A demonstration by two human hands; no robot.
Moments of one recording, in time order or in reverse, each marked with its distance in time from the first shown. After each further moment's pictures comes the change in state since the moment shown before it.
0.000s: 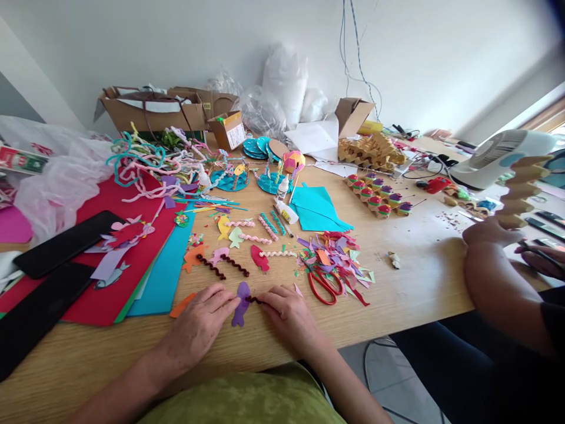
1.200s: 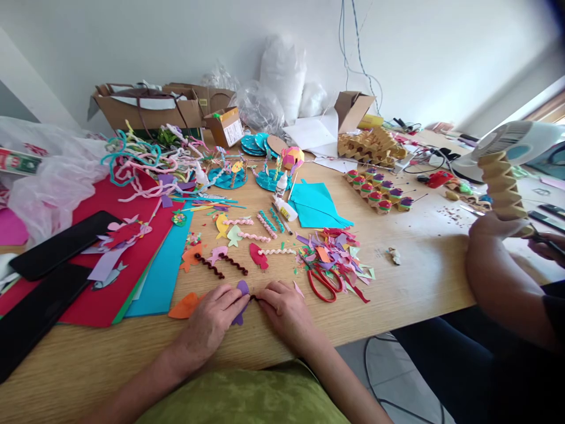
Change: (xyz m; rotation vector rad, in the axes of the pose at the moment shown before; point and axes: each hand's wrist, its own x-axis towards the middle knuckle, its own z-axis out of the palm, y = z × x) left_hand 0.001 0.000 0.039 0.070 -0.022 0.012; right_hand 0.004 0.001 0.005 -0.070 0.017 0.016
